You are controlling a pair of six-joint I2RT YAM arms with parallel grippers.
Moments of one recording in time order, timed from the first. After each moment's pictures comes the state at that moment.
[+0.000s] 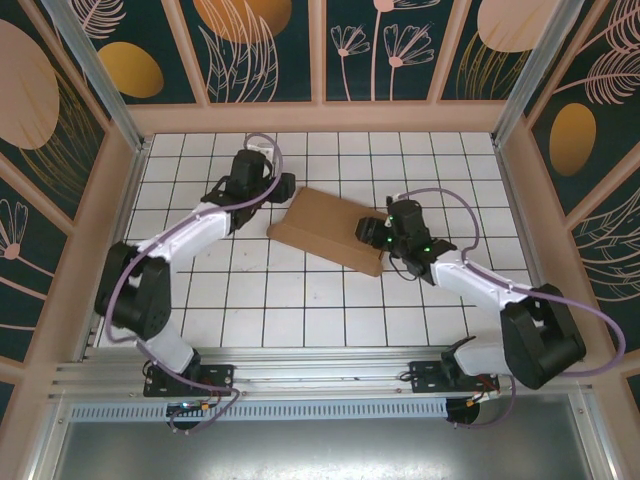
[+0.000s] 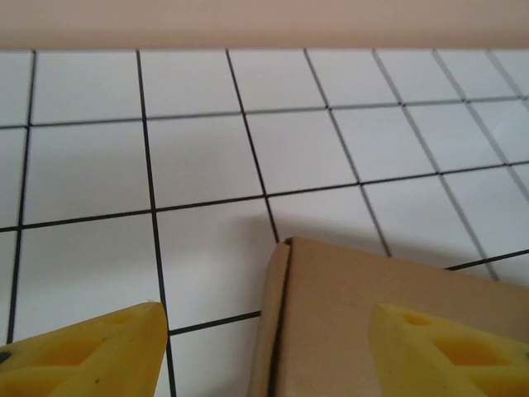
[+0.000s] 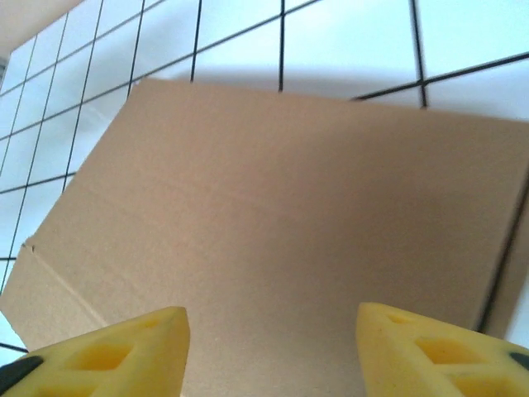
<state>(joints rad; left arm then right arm) -0.41 1.71 1.21 -0.11 0.01 -0.27 0.51 1.30 0.70 -0.05 -0.04 0.68</state>
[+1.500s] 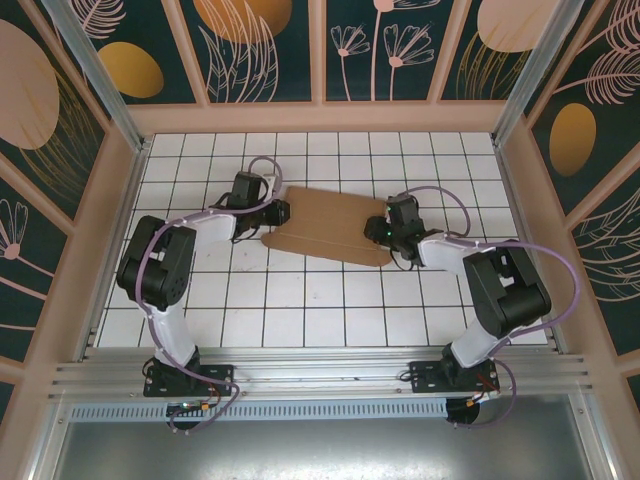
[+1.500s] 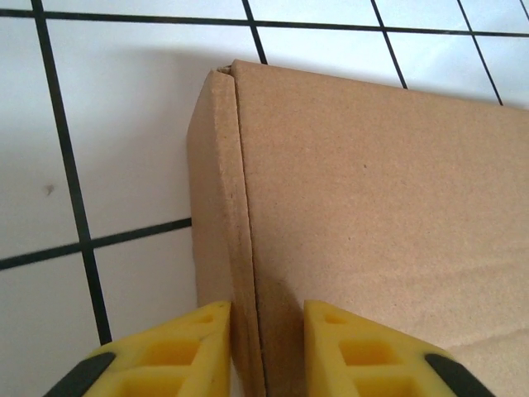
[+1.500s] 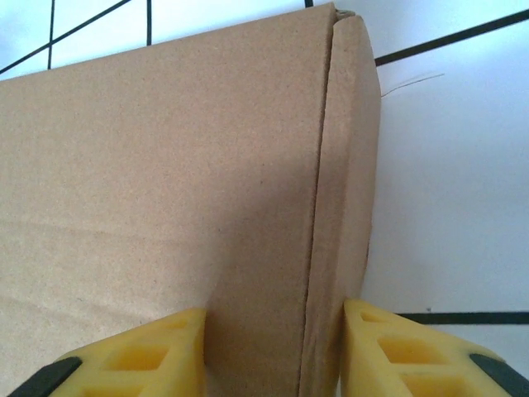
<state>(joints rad) -0.35 1.87 1.05 0.04 0.29 -0.34 0.40 1.62 0.76 0.07 -0.06 0.60</state>
